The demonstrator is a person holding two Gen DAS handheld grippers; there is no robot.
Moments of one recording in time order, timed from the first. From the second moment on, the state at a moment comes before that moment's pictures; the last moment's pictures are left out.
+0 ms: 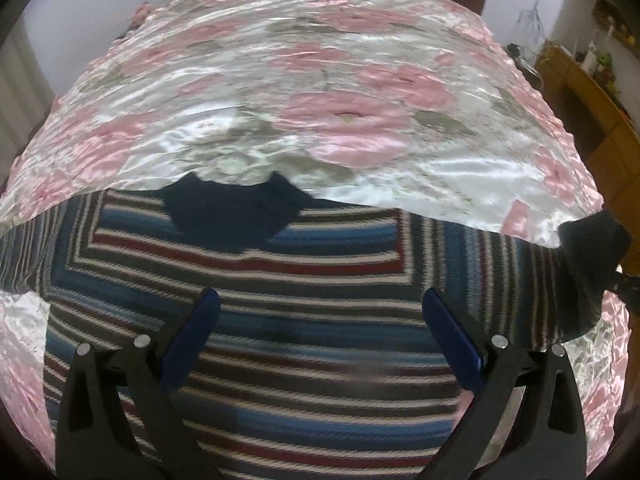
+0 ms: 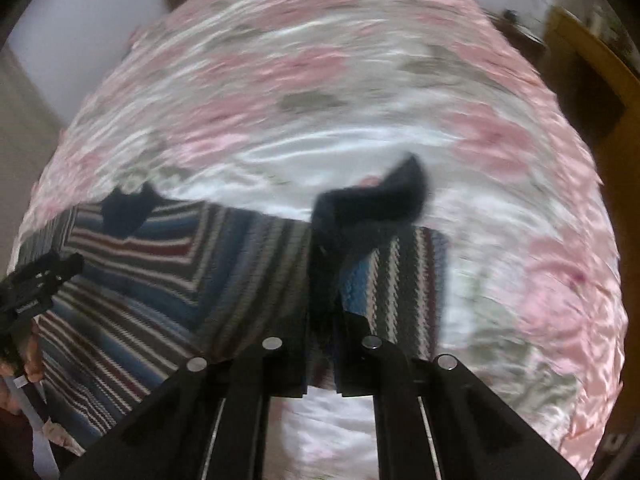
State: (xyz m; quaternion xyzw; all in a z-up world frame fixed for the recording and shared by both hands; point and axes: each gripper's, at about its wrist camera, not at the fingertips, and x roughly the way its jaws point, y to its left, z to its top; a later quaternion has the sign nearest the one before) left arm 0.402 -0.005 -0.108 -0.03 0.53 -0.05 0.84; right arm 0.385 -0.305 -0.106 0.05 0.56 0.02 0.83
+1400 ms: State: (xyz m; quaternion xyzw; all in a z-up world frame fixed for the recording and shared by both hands) left arm 0.412 -0.161 -0.201 -0.04 0.62 -0.15 0.77; right arm 0.257 -0.315 -0.184 0.16 0.51 -0.06 0.85
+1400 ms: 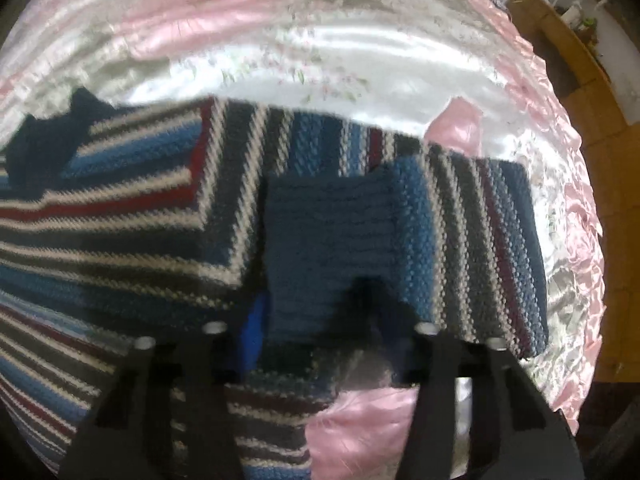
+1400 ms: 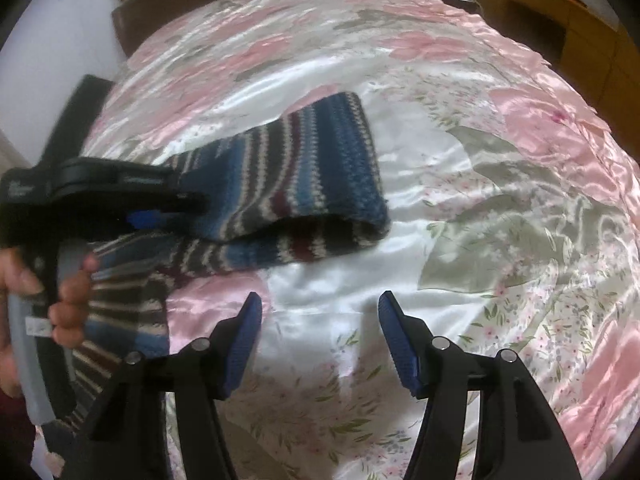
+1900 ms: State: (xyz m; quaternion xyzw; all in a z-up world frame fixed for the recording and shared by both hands) left arm 0.428 -0.011 -0.114 -0.10 0.52 -0.11 0.84; right arm 0.247 -0.277 -0.170 0.12 0.51 -0.04 0.85
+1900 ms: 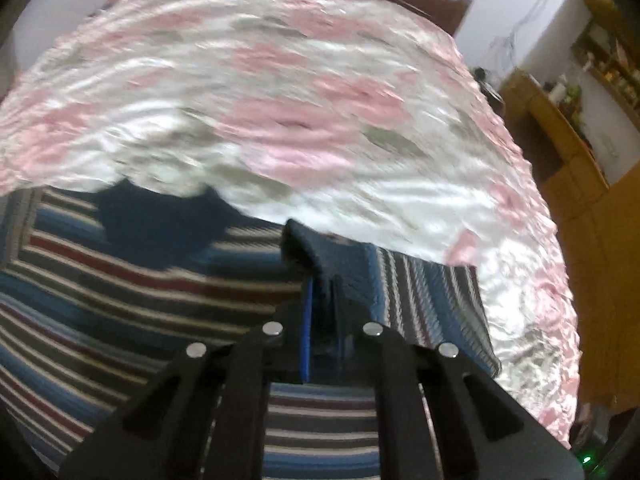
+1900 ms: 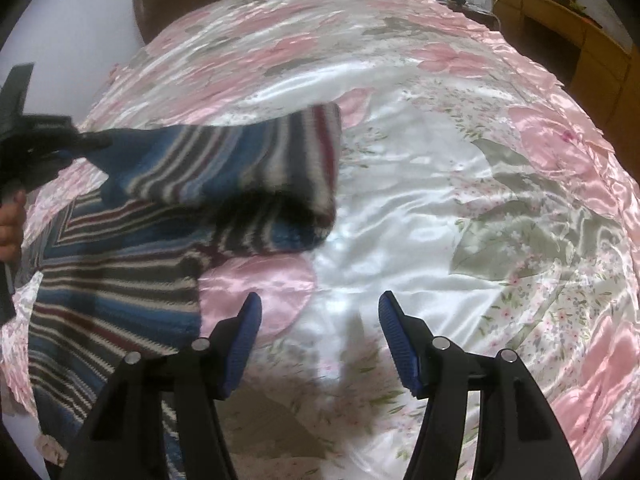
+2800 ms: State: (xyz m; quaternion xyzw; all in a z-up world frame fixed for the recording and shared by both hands) left arm 0.458 0.178 -0.199 -0.09 0.54 0.05 0.83; right arm 0.371 -0.197 -0.214 0.16 0.61 0.04 0.78
